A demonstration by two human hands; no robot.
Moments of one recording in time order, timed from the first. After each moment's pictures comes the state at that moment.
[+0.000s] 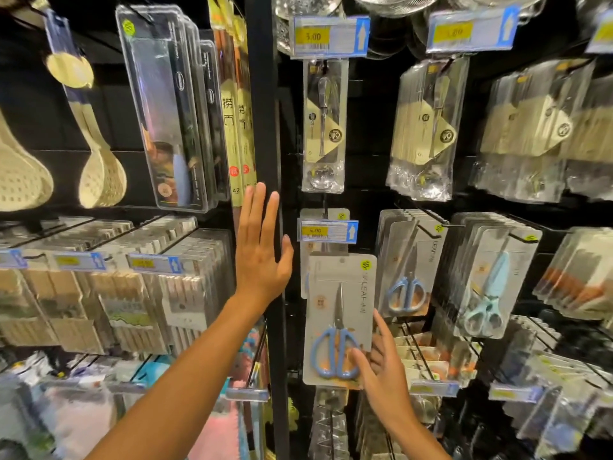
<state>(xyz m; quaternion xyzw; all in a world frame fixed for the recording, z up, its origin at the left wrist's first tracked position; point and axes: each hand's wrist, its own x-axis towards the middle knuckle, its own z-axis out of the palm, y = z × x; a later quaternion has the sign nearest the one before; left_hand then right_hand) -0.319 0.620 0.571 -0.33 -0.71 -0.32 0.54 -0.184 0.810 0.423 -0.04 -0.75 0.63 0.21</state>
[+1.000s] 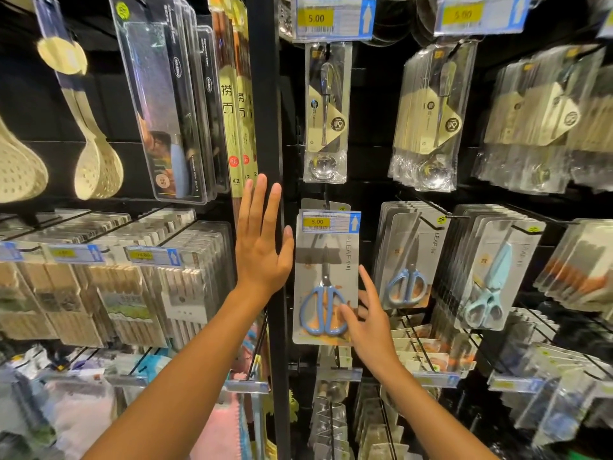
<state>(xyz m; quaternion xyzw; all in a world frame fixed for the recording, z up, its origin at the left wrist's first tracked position) -0.322 0.620 0.566 -0.33 -0.70 -0.33 0.54 -0.243 0.806 0.443 0.01 -0.76 0.59 0.27</state>
